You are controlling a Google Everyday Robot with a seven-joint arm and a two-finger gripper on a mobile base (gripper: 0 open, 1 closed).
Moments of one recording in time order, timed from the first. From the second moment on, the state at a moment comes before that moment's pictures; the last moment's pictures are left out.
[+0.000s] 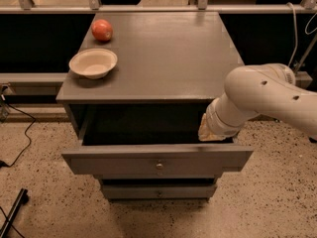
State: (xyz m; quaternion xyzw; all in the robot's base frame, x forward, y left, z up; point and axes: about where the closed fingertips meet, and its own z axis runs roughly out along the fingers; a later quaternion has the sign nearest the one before) arm 0.532 -0.144 0.722 -0.75 0.64 -0.04 0.18
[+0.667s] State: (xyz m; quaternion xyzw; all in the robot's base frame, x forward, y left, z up) arm 0.561 -0.136 0.698 -0.75 0.64 -0.02 0.17
